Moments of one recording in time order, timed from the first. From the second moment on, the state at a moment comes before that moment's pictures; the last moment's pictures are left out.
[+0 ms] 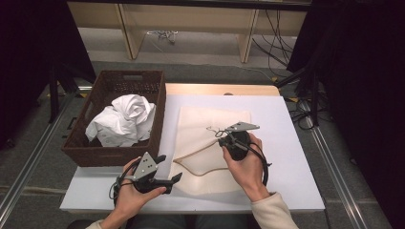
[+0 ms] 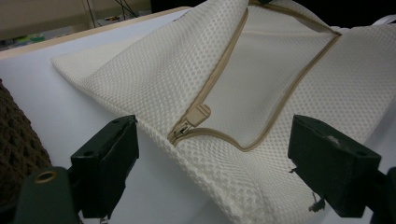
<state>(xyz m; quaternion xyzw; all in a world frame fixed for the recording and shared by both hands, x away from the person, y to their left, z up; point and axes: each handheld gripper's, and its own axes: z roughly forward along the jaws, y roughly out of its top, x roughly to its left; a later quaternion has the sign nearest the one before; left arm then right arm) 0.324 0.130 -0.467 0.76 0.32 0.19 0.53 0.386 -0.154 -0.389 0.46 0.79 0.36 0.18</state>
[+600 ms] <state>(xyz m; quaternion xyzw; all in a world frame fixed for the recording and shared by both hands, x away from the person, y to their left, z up) 0.353 0.171 -0.390 0.73 0.36 0.27 0.52 0.388 -0.154 -0.378 0.45 0.78 0.39 0.21</state>
